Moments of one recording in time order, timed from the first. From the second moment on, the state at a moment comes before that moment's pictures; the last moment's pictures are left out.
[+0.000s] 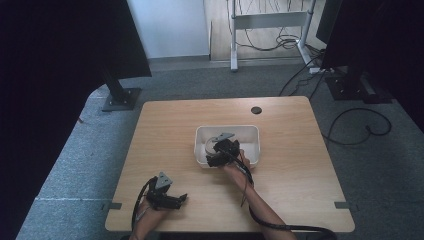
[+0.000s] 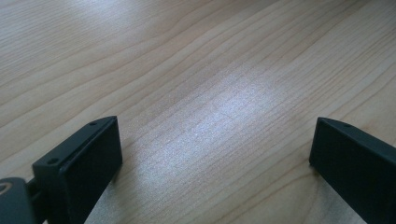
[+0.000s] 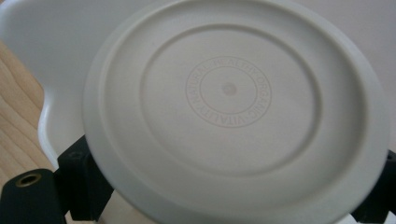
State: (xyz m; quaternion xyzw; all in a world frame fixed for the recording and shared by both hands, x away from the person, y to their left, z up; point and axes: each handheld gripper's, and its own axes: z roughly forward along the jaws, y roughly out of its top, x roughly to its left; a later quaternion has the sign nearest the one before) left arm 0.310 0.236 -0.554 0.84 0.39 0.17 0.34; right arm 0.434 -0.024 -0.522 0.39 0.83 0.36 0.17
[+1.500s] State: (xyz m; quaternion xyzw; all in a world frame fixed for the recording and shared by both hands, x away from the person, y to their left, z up) left arm 0.310 0.236 -0.554 0.84 0.39 0.17 0.34; right arm 0.415 -0.045 -0.494 0.33 0.85 0.37 0.18
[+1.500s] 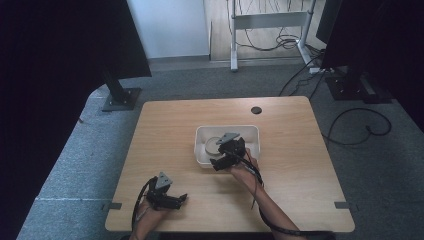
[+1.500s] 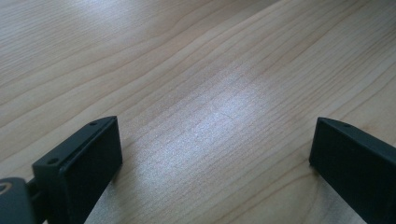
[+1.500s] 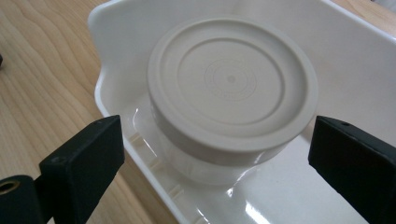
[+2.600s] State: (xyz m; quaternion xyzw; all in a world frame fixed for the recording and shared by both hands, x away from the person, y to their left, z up) left arm 0.310 0.236 -0.554 0.84 0.39 0.17 0.34; right arm 0.394 -0.074 -0.493 0.32 0.85 0.37 0.18
